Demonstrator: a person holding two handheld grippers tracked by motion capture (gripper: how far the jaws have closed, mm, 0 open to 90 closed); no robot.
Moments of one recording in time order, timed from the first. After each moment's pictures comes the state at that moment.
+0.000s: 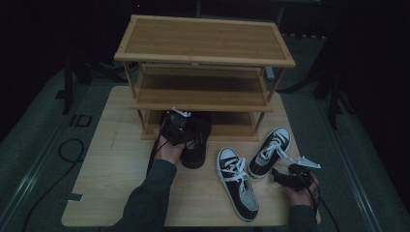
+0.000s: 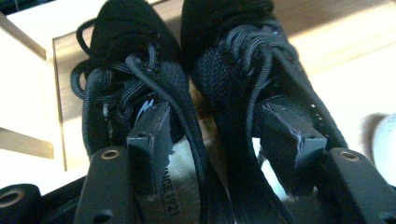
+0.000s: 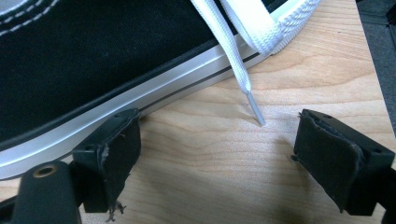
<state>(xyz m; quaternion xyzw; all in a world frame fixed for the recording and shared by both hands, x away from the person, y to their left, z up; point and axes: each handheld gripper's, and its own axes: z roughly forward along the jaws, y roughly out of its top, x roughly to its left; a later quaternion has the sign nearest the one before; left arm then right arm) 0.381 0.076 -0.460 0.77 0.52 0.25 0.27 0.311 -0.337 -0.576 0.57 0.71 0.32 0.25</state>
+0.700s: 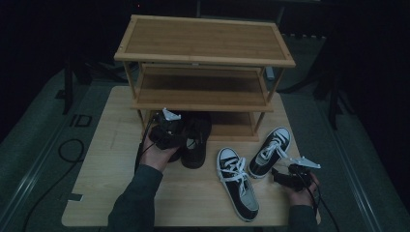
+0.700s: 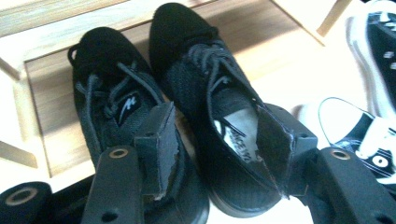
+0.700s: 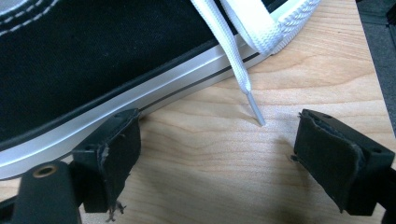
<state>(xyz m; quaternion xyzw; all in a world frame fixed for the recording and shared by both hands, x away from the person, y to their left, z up) 0.345 0.105 -0.434 0.79 0.47 0.20 0.35 0.311 -0.336 -0.576 0.57 0.71 0.32 0.25</state>
